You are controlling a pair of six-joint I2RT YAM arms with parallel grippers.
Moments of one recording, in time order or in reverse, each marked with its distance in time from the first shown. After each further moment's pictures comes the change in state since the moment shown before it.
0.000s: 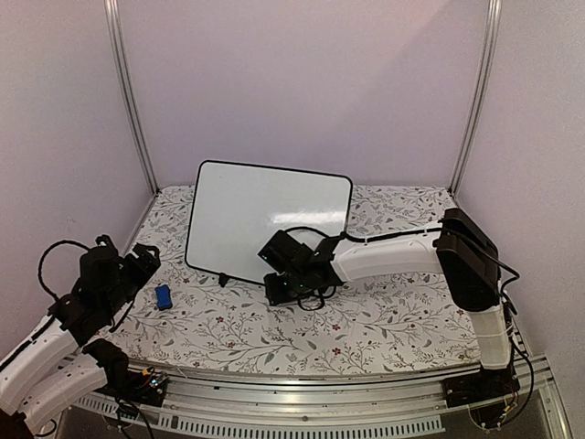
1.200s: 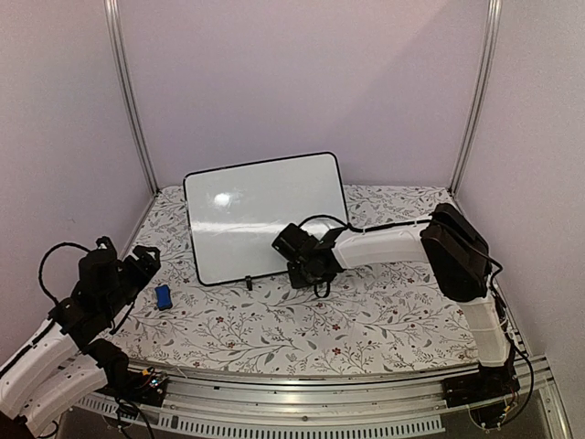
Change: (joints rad) left arm -0.004 -0.036 -0.027 0.016 0.021 0.000; right arm -0.108 0.081 0.050 -0.085 0.254 -0.065
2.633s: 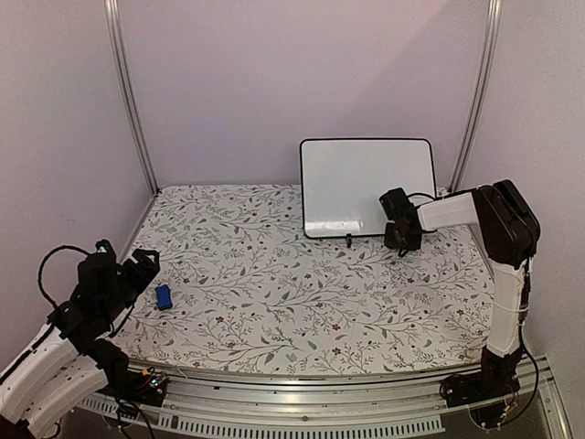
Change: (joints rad) left arm -0.003 -0.045 -0.015 -0.034 0.004 -0.003; right arm -0.575 -0.185 -0.349 0.211 0.059 -0.087
